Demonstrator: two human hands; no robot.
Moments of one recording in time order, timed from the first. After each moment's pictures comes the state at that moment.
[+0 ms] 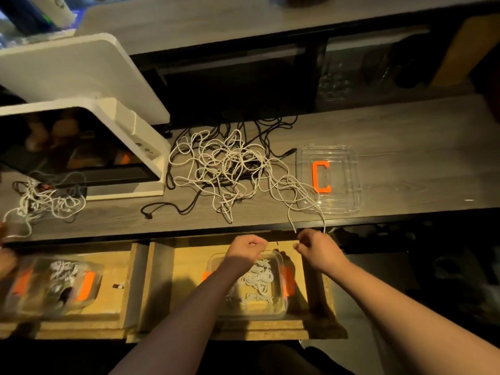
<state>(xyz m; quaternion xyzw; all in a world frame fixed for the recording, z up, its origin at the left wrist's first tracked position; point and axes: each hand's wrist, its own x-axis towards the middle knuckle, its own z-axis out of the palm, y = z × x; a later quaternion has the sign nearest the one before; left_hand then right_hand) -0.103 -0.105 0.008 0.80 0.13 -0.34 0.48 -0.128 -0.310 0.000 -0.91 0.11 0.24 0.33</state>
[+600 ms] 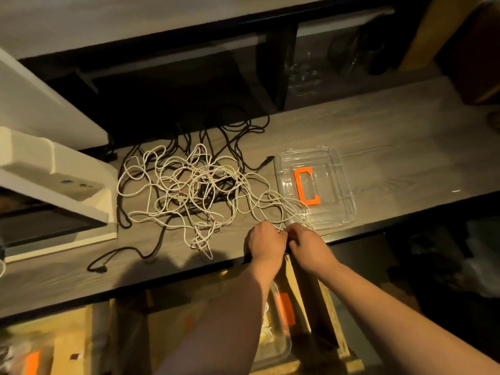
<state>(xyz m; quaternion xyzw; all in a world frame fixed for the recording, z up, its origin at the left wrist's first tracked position) 0.001 -0.226 -0.061 0.93 0.04 -0.29 0.23 -0.059 -0.324 -0.048 -0.89 0.19 0.18 0.37</state>
